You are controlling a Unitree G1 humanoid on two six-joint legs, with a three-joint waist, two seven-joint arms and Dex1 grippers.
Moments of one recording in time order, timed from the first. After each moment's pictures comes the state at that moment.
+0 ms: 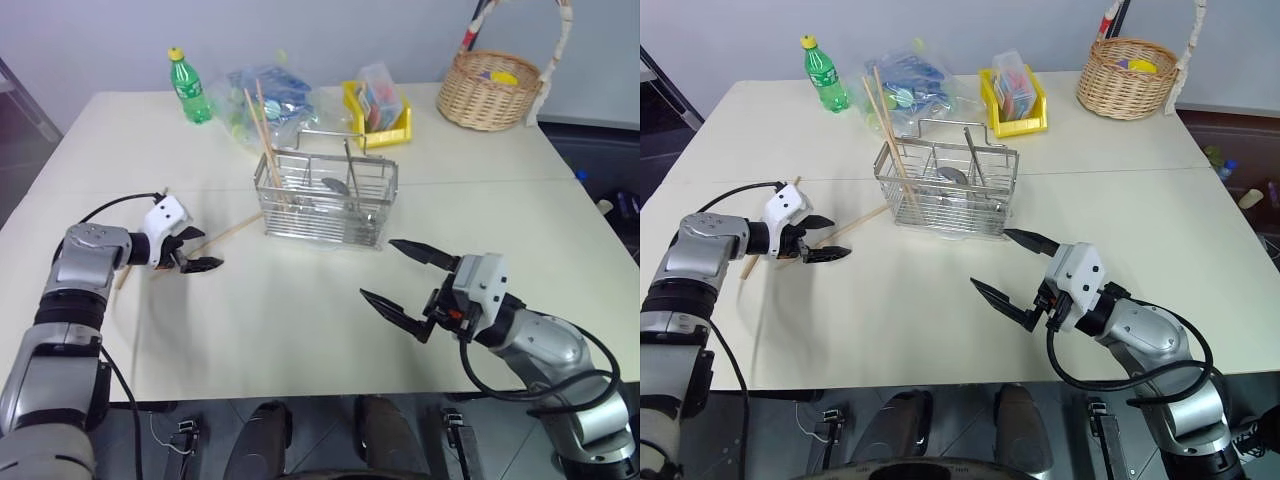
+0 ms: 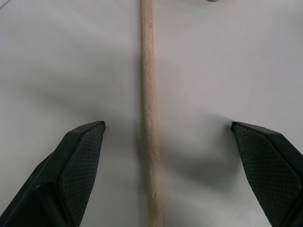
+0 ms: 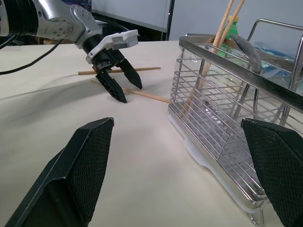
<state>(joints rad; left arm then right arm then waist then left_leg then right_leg) -0.70 0.75 -0.06 0.73 -0.03 0.17 -1.19 0.07 -0.58 -0.04 -0.63 0.46 0.24 0.71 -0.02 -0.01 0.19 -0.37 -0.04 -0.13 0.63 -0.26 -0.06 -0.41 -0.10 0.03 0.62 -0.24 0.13</state>
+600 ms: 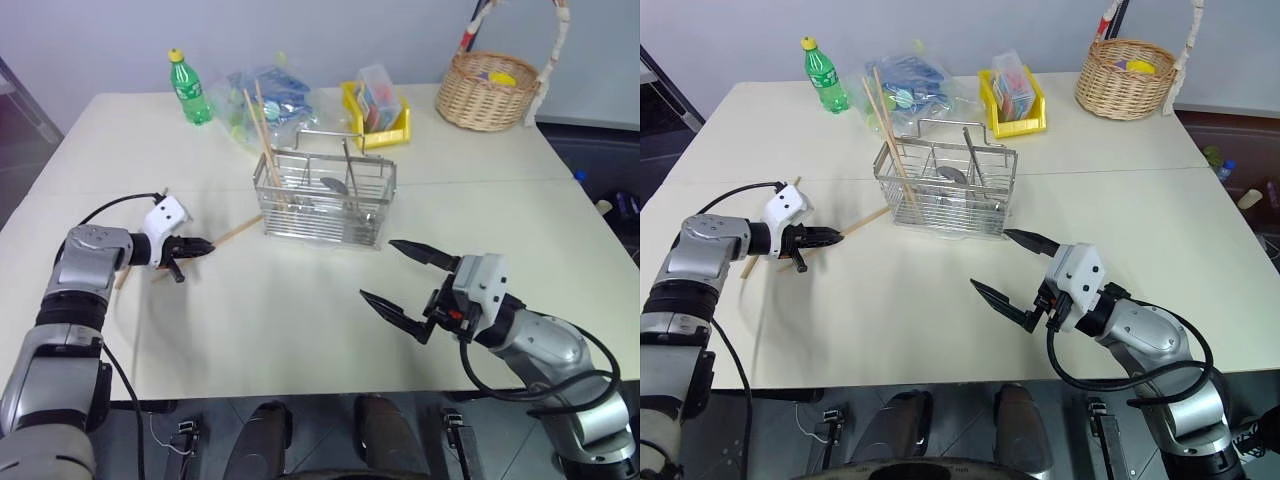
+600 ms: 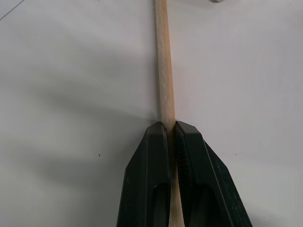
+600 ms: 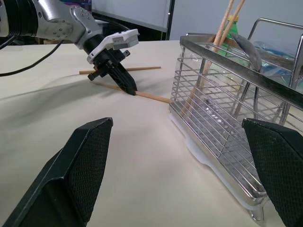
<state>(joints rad) -0.69 0.74 -0.06 0.74 -0.03 0.14 -1.15 0.07 -0.58 -0.04 -0.63 0.46 0.25 0.71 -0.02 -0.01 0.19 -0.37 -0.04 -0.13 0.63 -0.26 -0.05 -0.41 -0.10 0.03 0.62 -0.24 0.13</state>
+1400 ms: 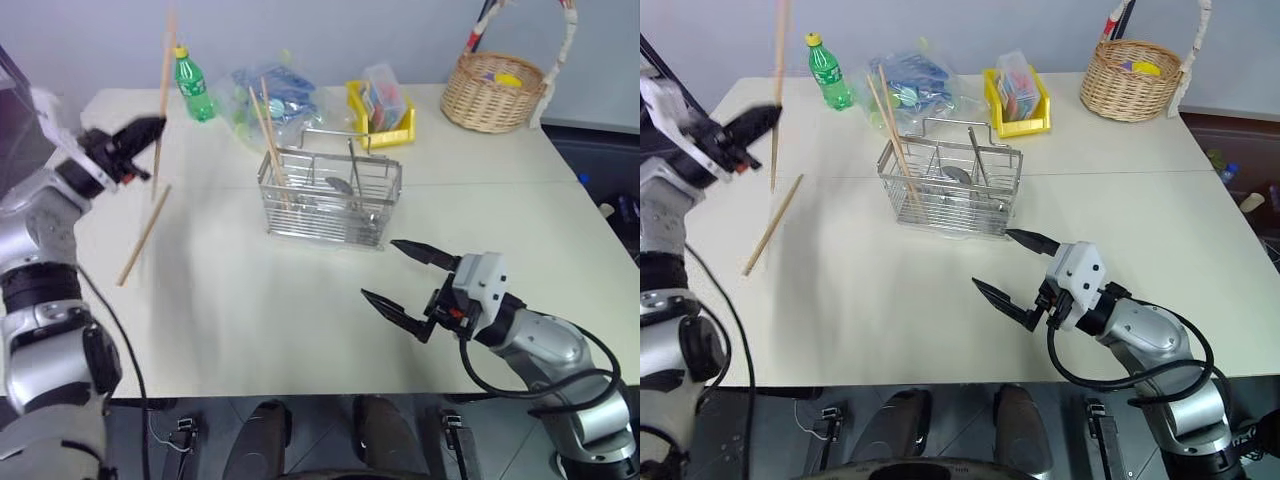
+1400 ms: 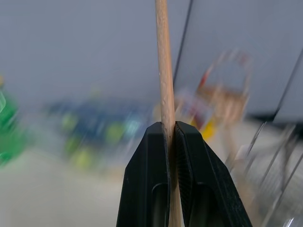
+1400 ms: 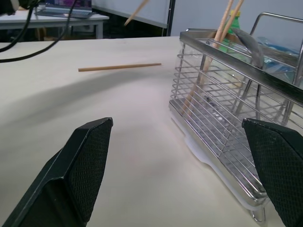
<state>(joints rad) -0.88 0.64 0.45 0.47 -0.62 0.44 -0.95 0.07 -0.57 -0.05 -0.63 0.46 0.26 0.71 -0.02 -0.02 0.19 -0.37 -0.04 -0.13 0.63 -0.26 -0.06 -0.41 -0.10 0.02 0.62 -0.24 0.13</state>
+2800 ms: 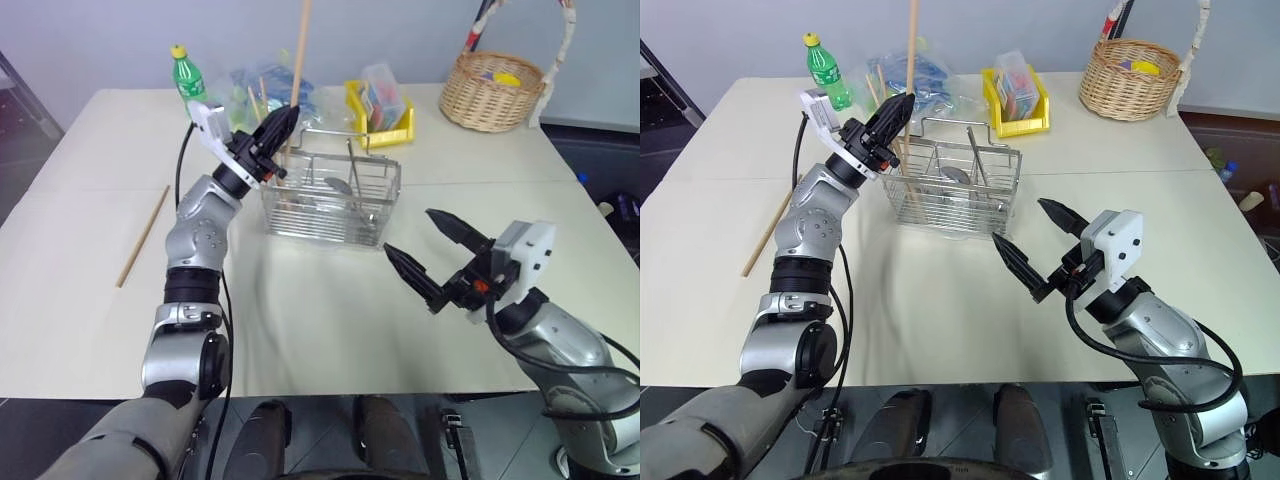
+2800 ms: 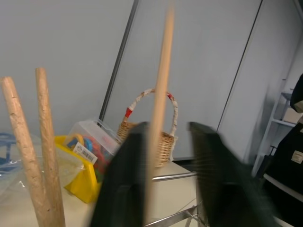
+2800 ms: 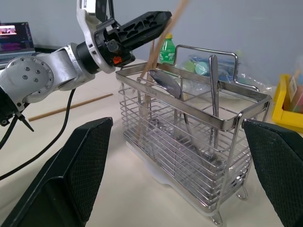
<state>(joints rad) -0.86 0.15 0.25 0.47 -0.57 0.16 -0.81 0.05 -0.52 -0.17 -0.77 0.65 0.45 0.42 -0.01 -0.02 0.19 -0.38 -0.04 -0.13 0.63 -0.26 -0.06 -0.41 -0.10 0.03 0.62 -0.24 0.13</state>
